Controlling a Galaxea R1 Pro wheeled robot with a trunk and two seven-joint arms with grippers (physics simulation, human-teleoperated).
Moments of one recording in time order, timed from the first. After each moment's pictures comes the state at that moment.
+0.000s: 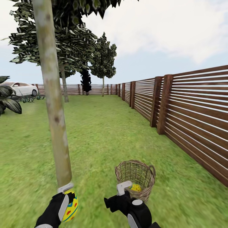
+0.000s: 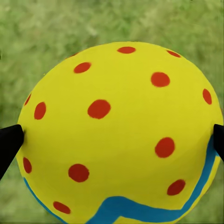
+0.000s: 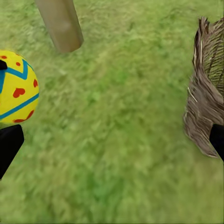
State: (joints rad) left arm -0.46 -0.11 0.42 -0.70 0.01 0.46 0.31; right arm -0.16 0.12 0.49 -1.43 -0.20 0.75 -0.10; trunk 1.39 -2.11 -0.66
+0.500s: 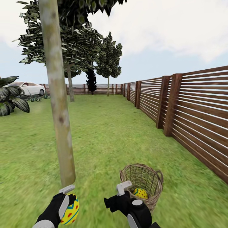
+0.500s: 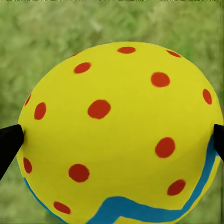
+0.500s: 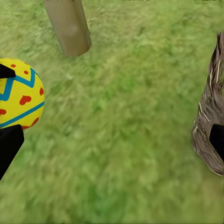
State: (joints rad) left arm -0.50 -0.08 0.42 -0.57 0.01 0.45 0.28; right arm -0.16 0.12 0.49 -1.43 -0.20 0.75 -0.10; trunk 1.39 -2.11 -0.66
